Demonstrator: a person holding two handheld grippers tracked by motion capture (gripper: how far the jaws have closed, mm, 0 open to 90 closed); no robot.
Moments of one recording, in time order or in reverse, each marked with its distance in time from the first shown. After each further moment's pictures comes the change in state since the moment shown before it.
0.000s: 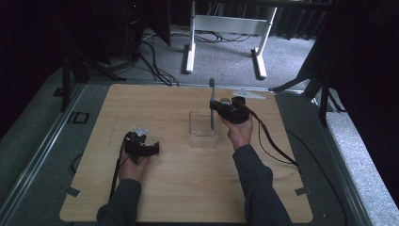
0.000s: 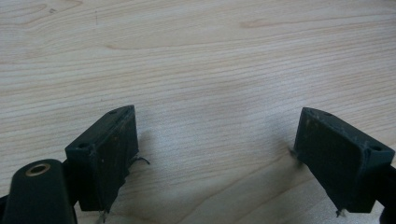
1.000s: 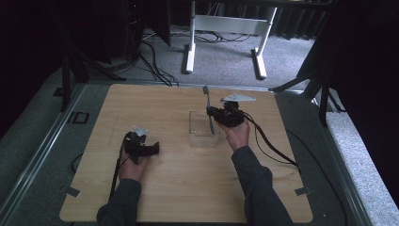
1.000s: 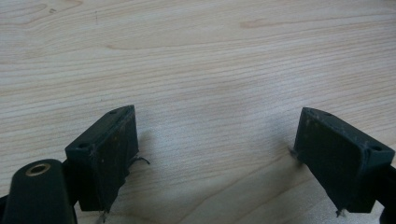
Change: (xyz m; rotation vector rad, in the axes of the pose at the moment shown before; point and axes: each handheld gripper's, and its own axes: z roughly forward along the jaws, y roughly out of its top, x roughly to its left) left arm 0.000 0.000 0.000 0.001 0.000 0.001; right arm 0.001 -0.014 0.017 0.111 -0.039 -0.097
